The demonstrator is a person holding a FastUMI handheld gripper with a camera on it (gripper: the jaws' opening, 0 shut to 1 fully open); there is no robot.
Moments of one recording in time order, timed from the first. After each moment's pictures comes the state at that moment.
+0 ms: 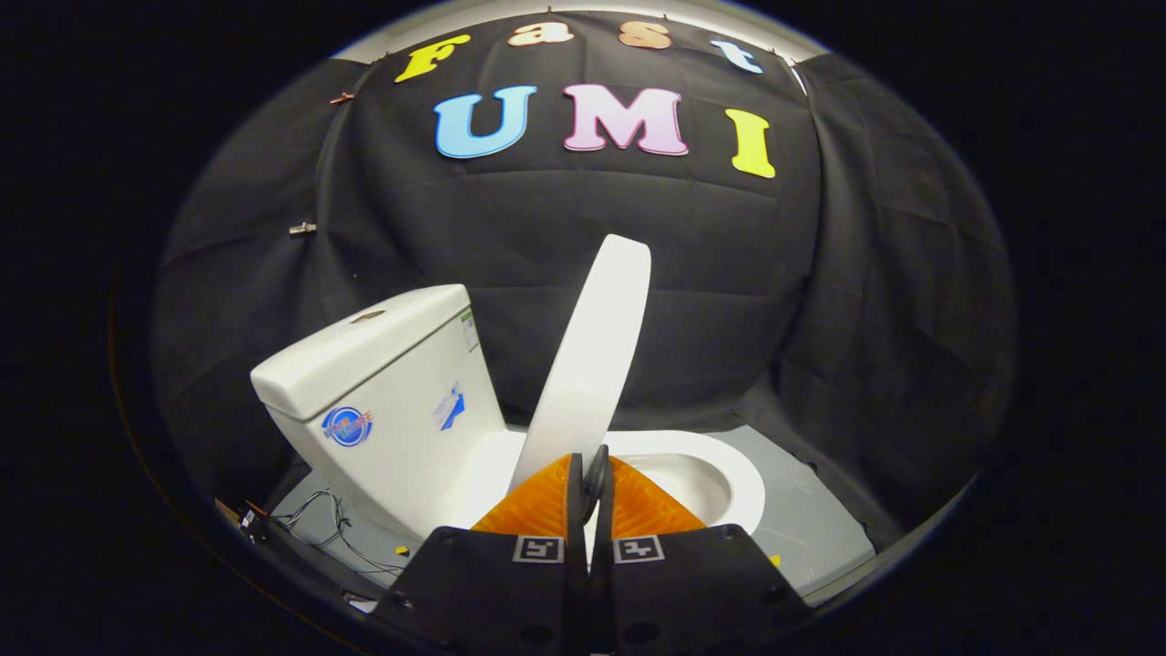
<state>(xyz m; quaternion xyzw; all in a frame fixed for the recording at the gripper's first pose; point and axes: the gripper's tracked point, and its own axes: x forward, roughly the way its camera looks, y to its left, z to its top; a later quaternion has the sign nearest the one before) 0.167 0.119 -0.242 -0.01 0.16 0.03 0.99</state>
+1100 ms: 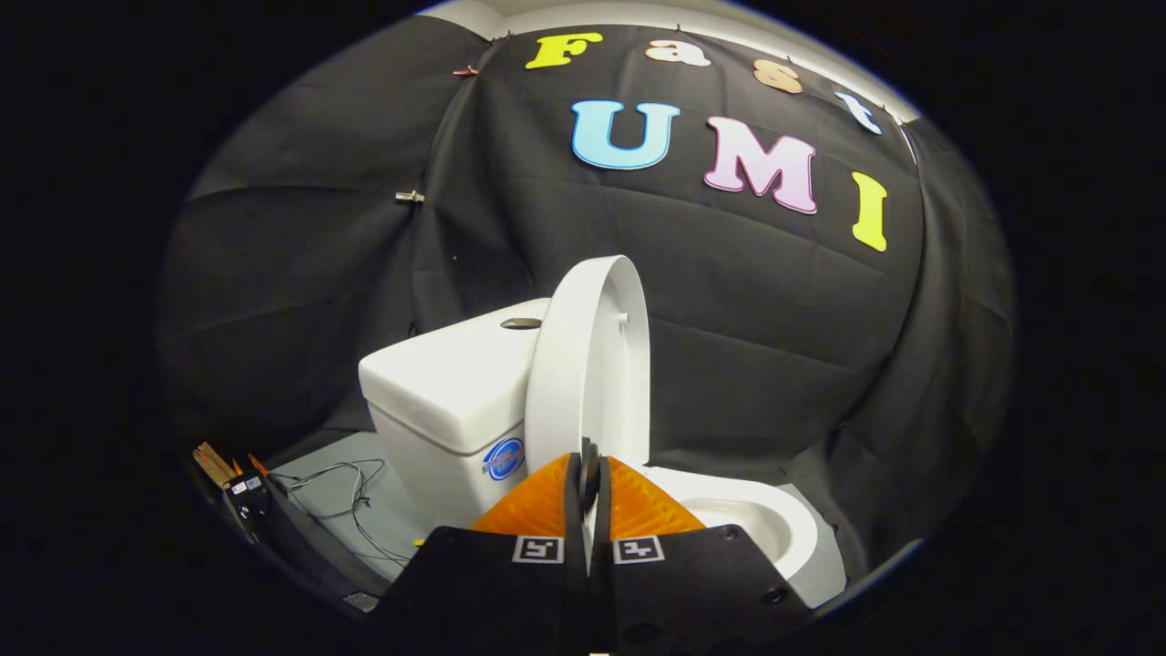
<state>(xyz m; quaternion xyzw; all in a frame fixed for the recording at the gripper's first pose) 0.157 0.266 -0.226 -0.10 0.13 0.14 0.98</state>
